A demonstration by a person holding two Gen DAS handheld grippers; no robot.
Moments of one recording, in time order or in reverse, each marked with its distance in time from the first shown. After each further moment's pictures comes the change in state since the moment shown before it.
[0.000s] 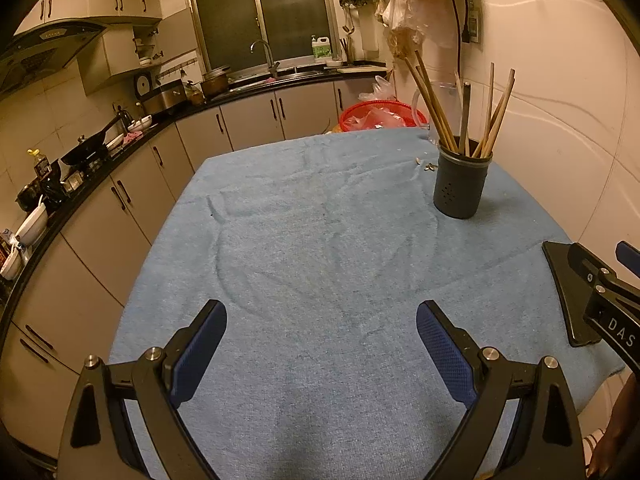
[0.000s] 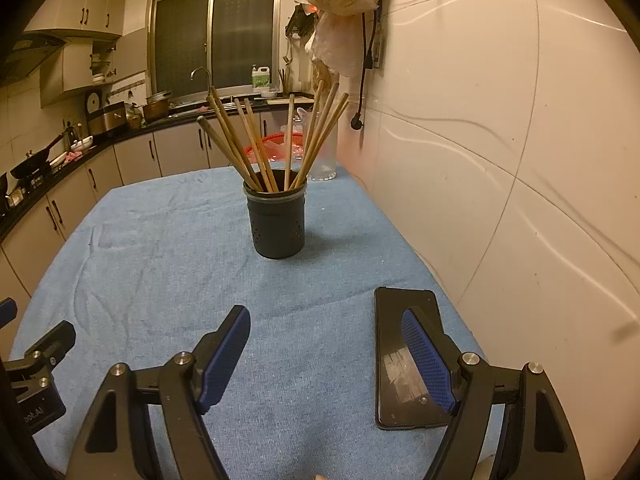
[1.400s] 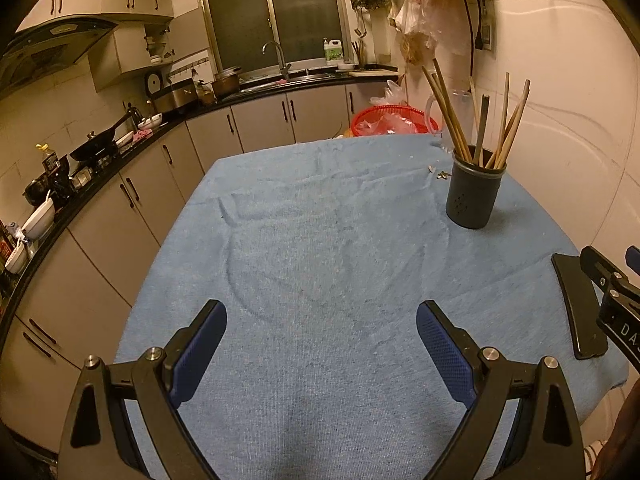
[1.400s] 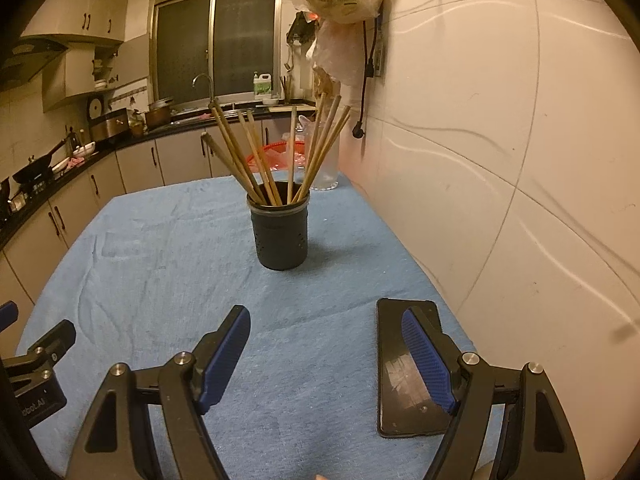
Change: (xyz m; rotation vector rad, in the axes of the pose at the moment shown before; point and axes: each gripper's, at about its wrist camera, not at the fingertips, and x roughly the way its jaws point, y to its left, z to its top) left arm 0.006 0.008 0.007 -0.025 -0.007 0.027; right arm -0.005 0.002 0.007 -0.002 -0.024 0.005
